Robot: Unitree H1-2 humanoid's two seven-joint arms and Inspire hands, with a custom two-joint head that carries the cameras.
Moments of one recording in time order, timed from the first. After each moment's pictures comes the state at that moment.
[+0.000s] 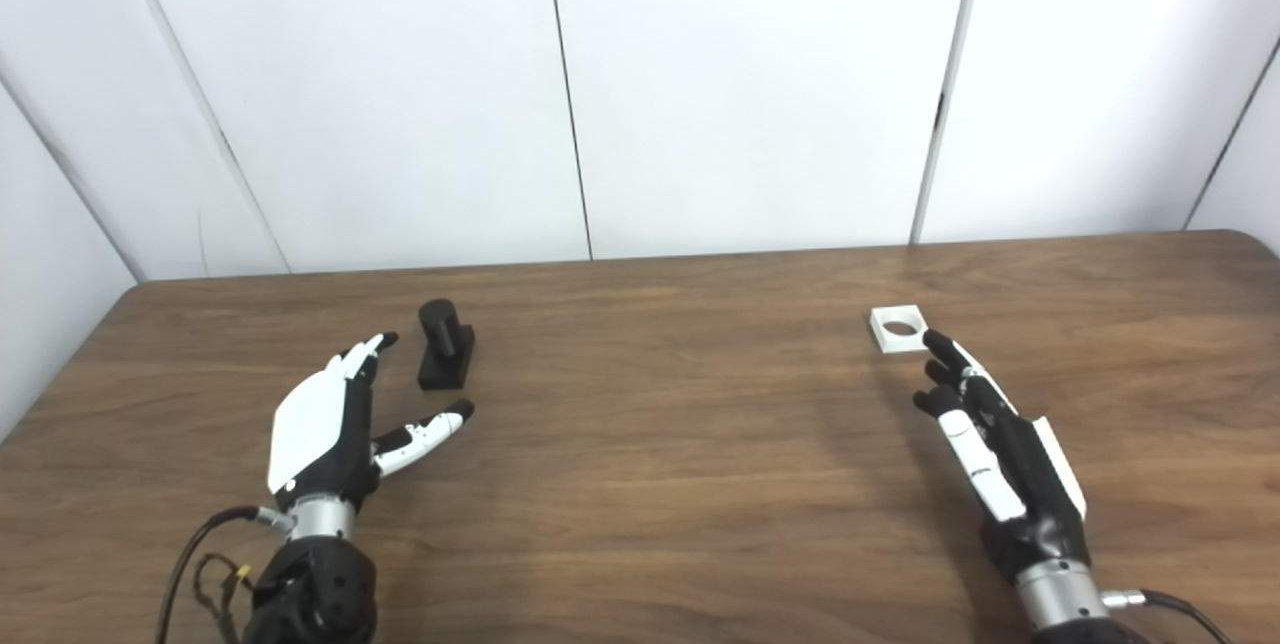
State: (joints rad) left arm -0.21 0.14 -0.10 -0.03 0.87 0.46 0.09; right arm -0.05 -0.20 -0.14 -0.02 0.17 -0.06 0.12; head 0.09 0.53
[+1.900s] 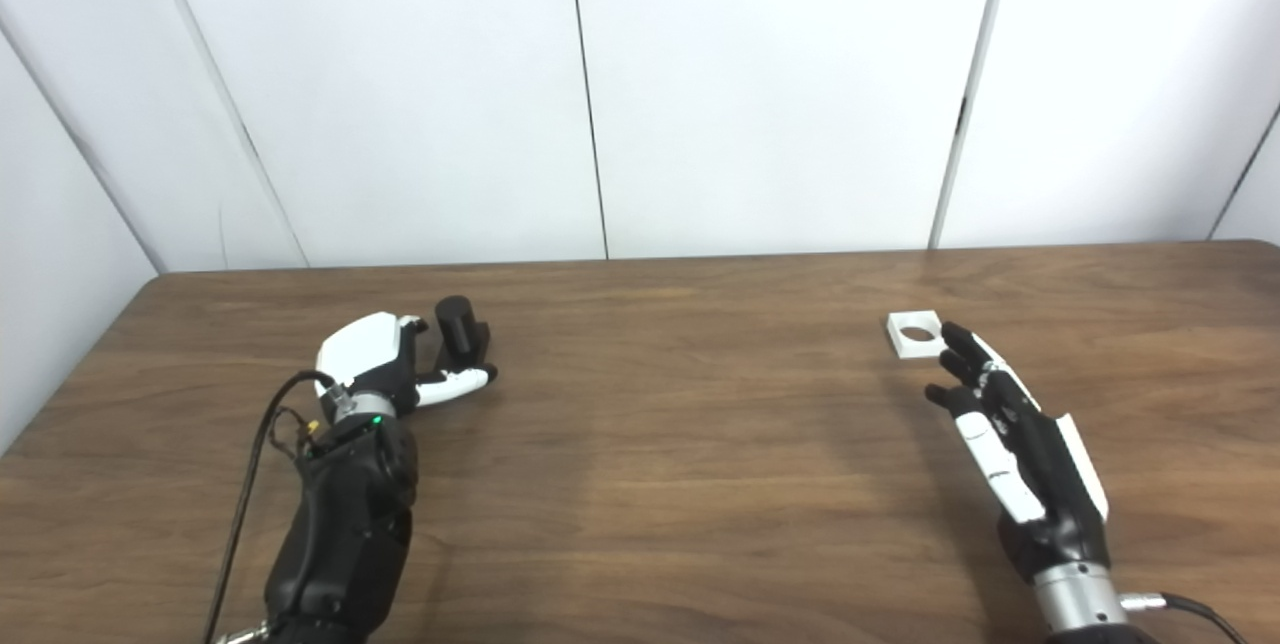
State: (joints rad) left arm -0.51 0.08 0.04 0.31 1.30 0.47 -0.26; right arm -0.06 -0.21 -0.13 0.01 0.17 -0.14 0.12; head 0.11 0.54
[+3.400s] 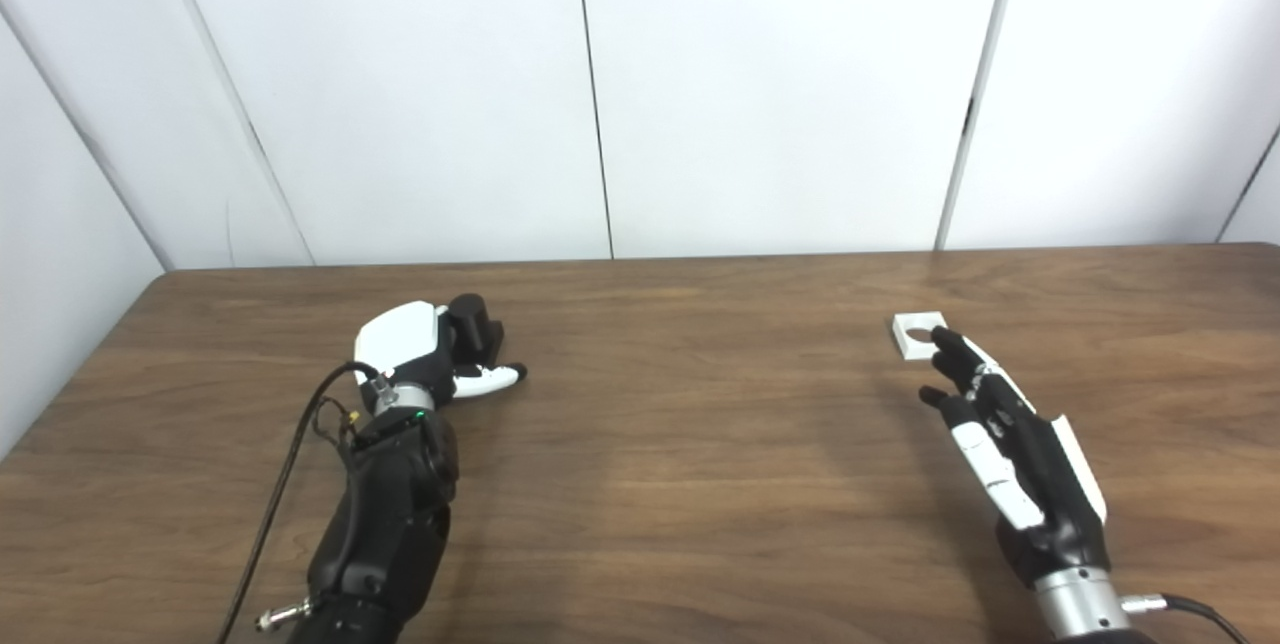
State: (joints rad) left arm -0.55 0.05 0.02 0.44 1.29 0.46 -0.12; right arm -0.05 -0.22 -0.12 0.00 0.17 -0.17 0.16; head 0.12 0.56
